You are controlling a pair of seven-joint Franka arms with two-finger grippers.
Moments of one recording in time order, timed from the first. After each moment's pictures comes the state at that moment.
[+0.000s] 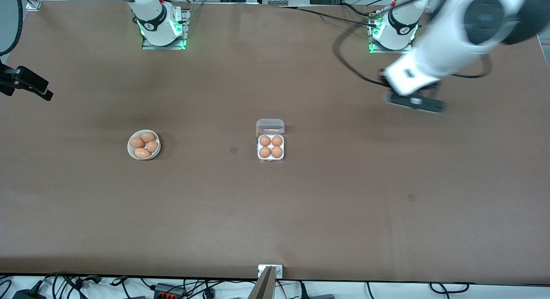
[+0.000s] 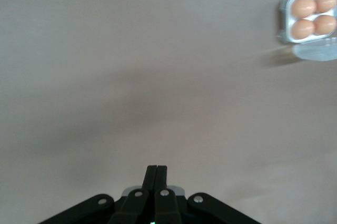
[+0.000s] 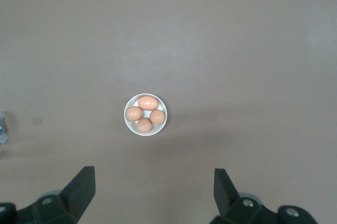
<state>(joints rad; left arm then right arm) -0.07 0.08 -0.38 -1.70 -0.05 1.56 -0.27 0.02 0.01 -0.07 -1.55 -0.02 1.60 0.06</state>
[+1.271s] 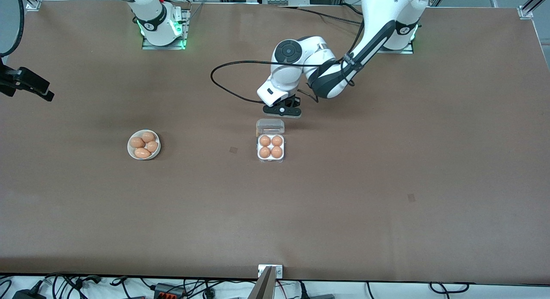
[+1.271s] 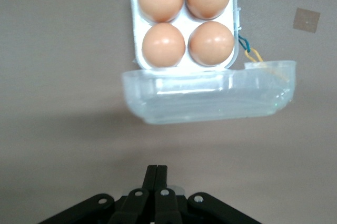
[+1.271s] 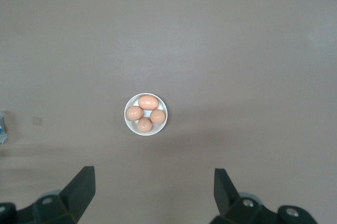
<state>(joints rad) -0.30 0.62 -0.63 -1.82 0.40 2.35 -1.06 0.02 0.01 -0.07 -1.55 -0.02 1.60 0.06</state>
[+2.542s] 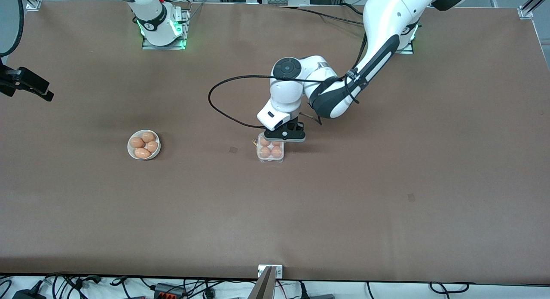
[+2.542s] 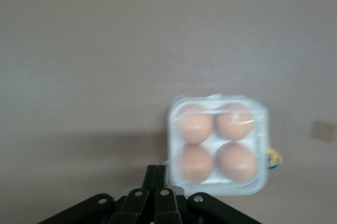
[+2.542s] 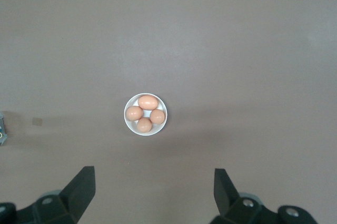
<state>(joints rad) -0.30 0.69 -0.58 -1.57 0.57 2.14 -1.06 0.02 0.01 -0.07 -1.55 -0.02 1.60 0.06</state>
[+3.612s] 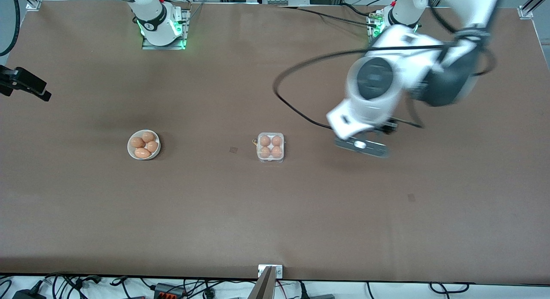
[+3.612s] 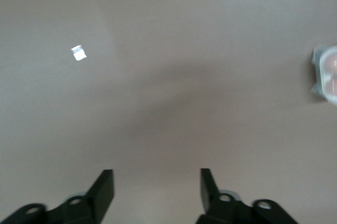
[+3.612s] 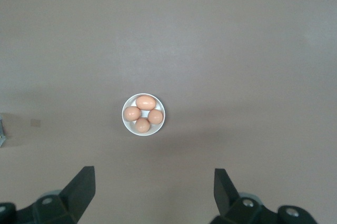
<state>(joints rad) 0.00 0.54 -0.61 -1.19 0.37 1.43 -0.34 0.02 0.01 -0.08 -1.55 -0.02 1.60 0.06</state>
